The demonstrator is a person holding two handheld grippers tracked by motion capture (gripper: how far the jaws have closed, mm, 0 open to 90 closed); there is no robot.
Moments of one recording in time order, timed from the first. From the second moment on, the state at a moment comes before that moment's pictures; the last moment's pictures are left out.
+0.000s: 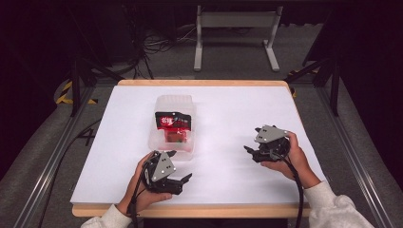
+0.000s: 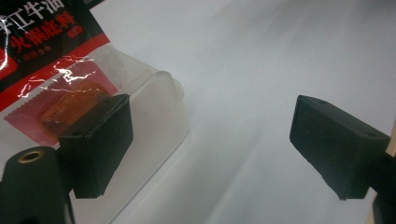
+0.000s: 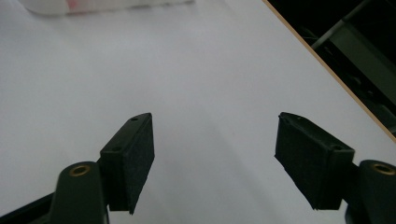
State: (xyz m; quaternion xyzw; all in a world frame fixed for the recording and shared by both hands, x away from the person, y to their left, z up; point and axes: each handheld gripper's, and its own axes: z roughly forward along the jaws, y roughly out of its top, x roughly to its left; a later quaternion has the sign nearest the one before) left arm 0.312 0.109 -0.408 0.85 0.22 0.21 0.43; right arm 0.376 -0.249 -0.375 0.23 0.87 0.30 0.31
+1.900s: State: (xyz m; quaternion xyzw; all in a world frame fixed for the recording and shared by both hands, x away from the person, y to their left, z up) left arm 0.316 0.111 -0.446 0.90 0.21 0.15 0.36; right arm 0.283 -0.374 -0.444 0.36 0.81 0.34 0.30
